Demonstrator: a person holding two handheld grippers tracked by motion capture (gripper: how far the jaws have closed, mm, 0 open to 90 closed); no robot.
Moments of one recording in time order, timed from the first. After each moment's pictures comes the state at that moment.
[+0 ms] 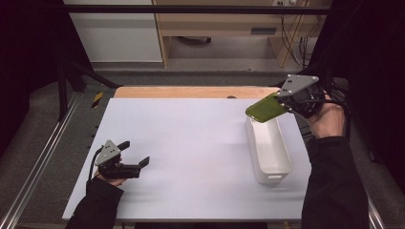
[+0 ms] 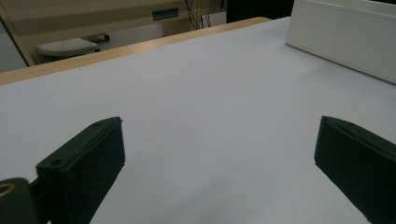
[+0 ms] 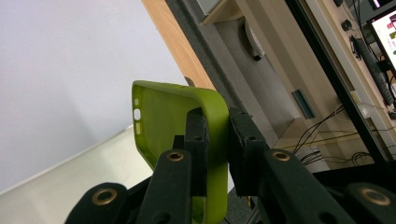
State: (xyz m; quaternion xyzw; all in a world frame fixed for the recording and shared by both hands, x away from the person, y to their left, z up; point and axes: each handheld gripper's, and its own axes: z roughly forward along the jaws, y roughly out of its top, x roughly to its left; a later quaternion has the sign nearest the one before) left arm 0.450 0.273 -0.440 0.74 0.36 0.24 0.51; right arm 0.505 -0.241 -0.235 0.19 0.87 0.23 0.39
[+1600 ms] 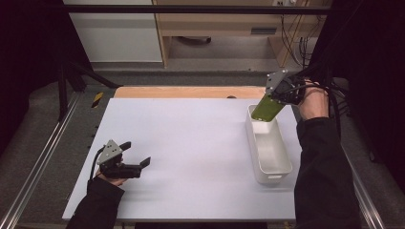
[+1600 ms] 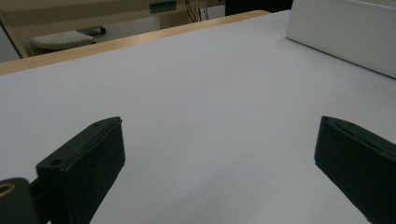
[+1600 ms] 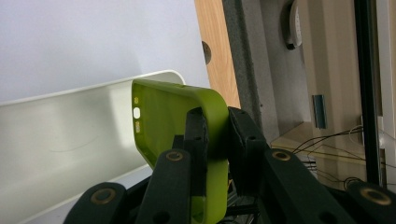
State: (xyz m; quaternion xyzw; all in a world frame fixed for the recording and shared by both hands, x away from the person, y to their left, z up) left arm 0.454 0.272 -0.444 0.75 0.36 0.23 0.51; right arm 0.577 -0.233 -0.259 0.07 0.93 0.11 0.34
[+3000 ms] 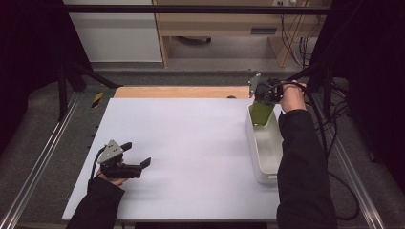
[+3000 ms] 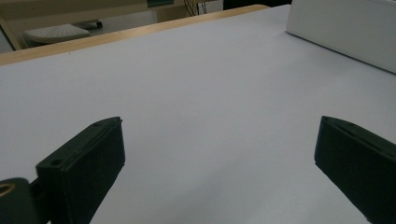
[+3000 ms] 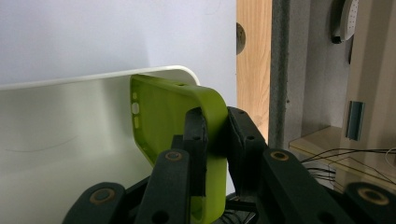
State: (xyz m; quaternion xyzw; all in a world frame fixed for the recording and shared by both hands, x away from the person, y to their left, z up) left arm 0.457 0.273 -0.448 0.75 0.37 0.22 0.50; right arm 0.642 -0.209 -0.314 0.02 0.96 0.04 0.28
